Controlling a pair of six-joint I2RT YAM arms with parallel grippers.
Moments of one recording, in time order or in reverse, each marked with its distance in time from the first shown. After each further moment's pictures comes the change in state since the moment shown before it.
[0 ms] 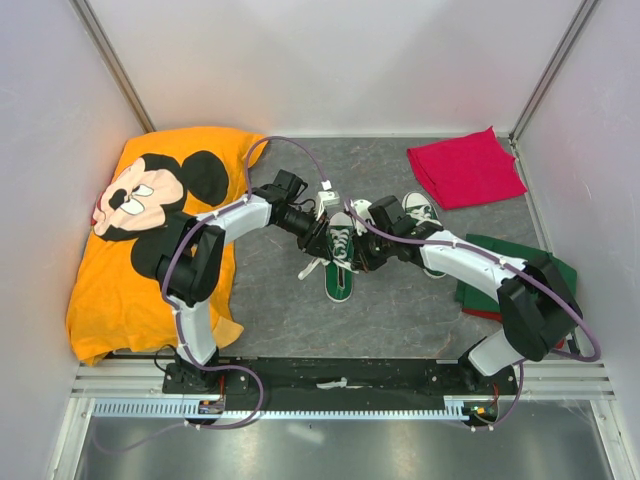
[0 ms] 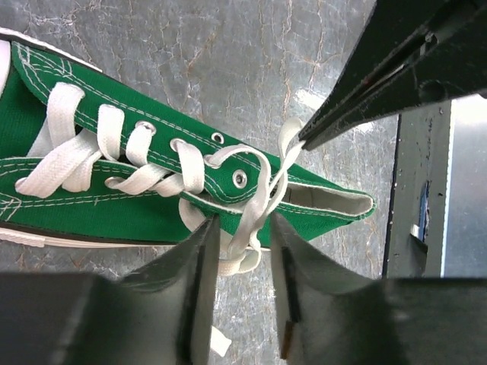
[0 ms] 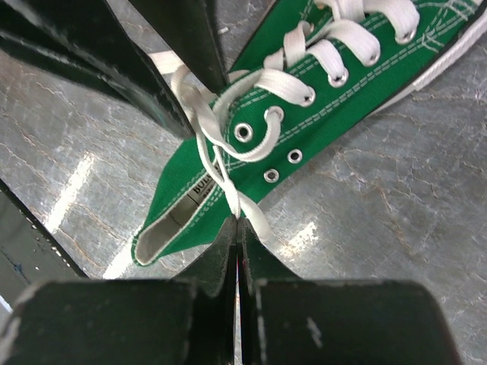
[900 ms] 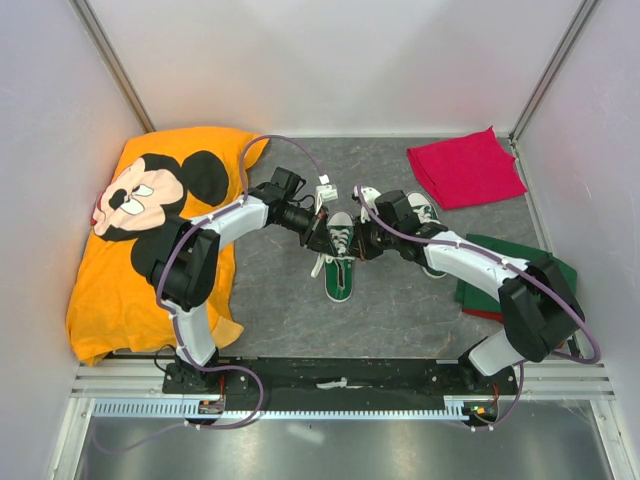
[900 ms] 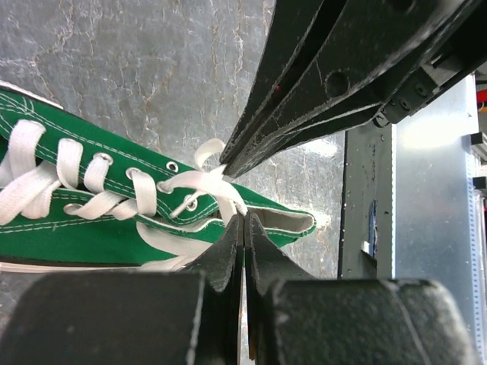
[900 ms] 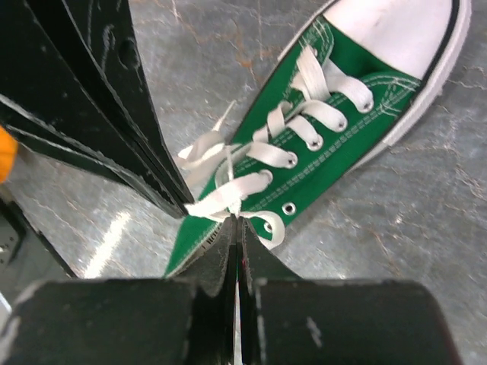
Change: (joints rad) left arm 0.000 -0.046 -0.021 0.068 0.111 -0.140; right arm -0.035 -0.011 -0.025 0.163 -0.005 0.121
